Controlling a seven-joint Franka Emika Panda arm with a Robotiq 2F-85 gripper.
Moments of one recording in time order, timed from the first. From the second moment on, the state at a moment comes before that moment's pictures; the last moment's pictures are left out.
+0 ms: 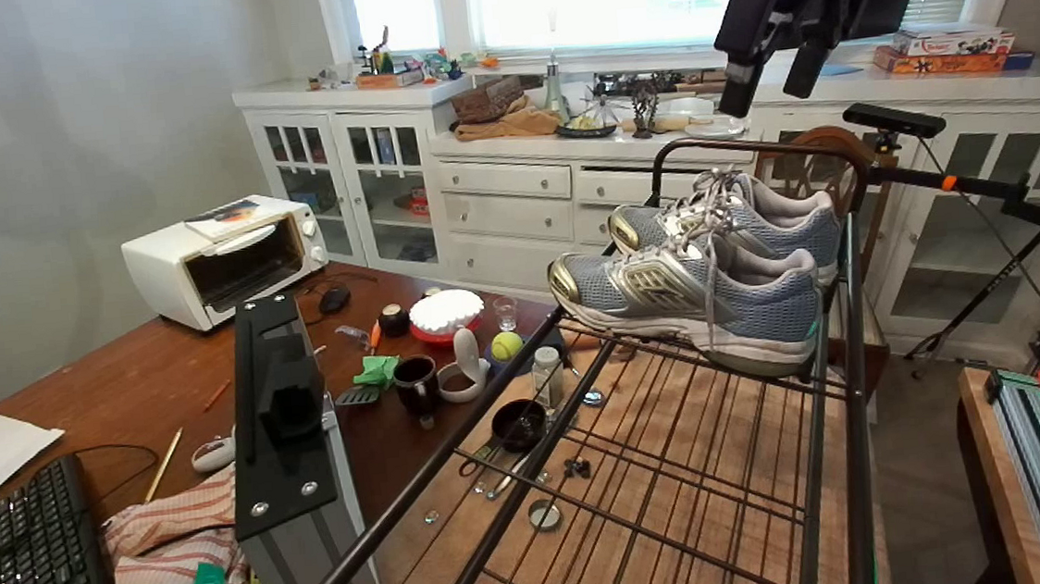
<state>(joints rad) -0.04 -0.58 0.24 -2.30 0.00 1.91 0.57</state>
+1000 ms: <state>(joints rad) -0.03 -0.44 0.09 -2.29 -0.02 1.93 0.17</state>
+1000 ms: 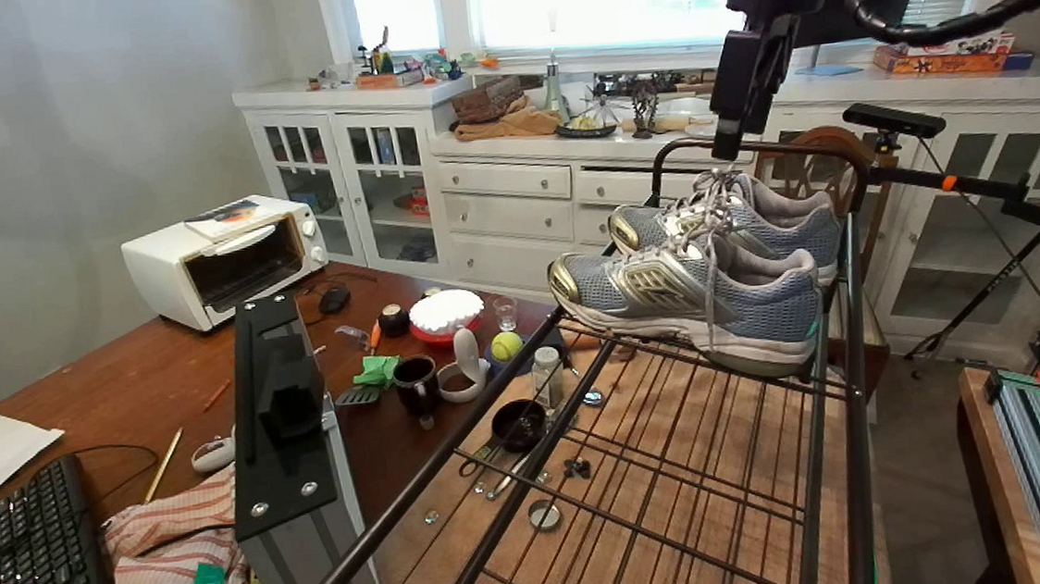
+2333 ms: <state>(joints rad) -0.03 -0.41 0.10 -2.33 -0.08 1.87 0.37</state>
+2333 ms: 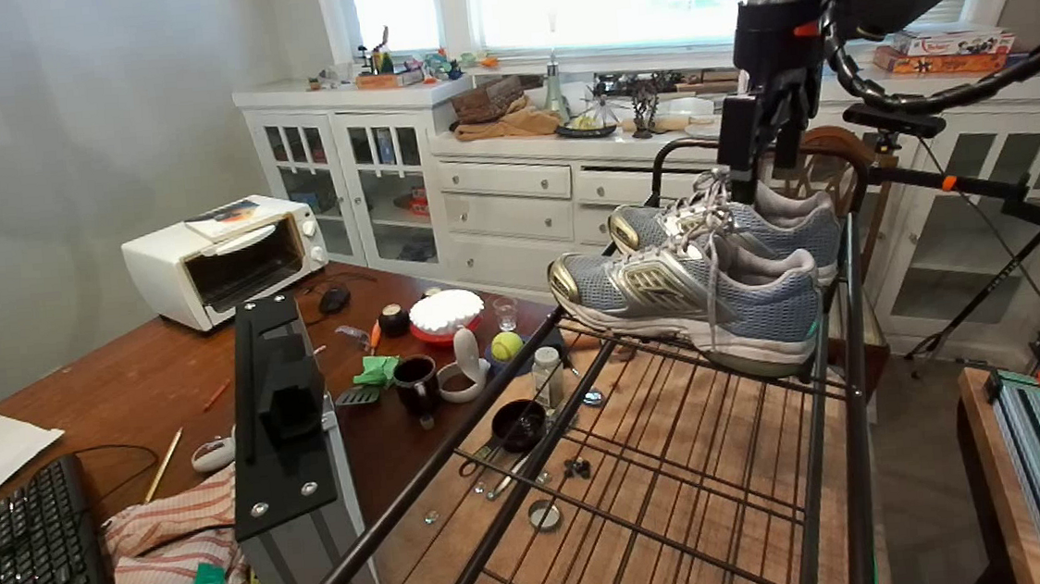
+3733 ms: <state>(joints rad) -0.04 -0.43 0.02 -2.43 -0.10 2.01 0.21</state>
